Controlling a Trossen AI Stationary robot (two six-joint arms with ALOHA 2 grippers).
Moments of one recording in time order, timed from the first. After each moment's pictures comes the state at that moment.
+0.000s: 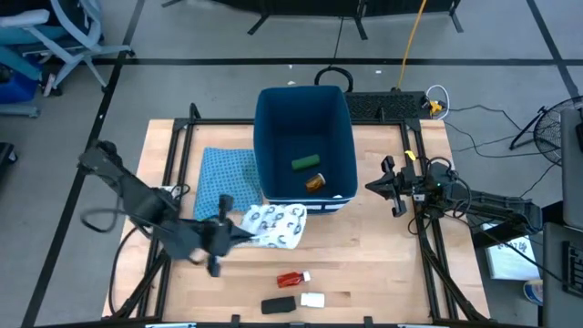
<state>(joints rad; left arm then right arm) -0.67 1.27 1.32 -0.58 -0.58 0.14 -0.31 0.21 0.02 0.36 -0.40 0.15</state>
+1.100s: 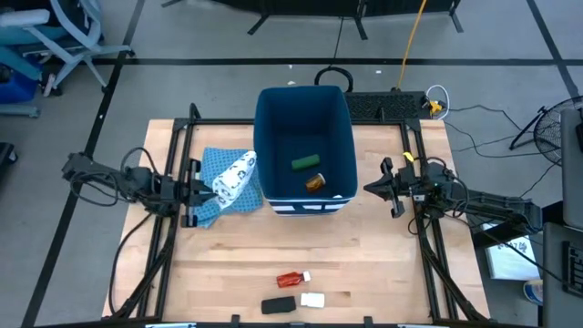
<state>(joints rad) -0.33 0.34 0.26 0.37 -0.22 0.35 -0.31 0.21 0.02 0.30 -0.40 0.14</state>
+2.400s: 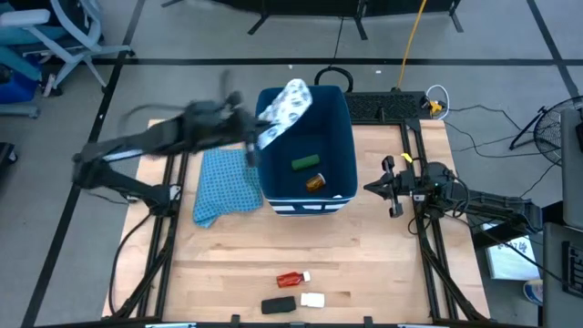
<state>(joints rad) 0.21 1.31 1.44 -0.41 -0.20 0.35 -0.31 0.21 0.02 0.31 -0.39 -0.03</state>
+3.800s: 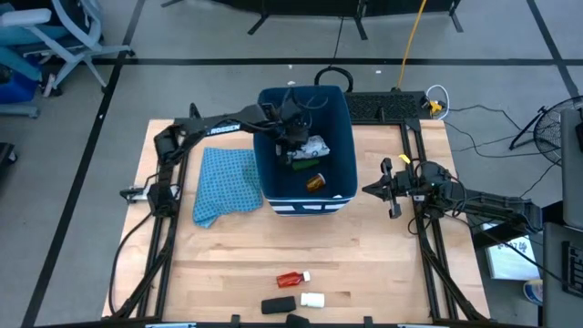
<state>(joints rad) 0.46 2.03 1.70 -0.70 0.22 0.61 -0.31 0.21 0.02 0.23 -0.40 0.01</state>
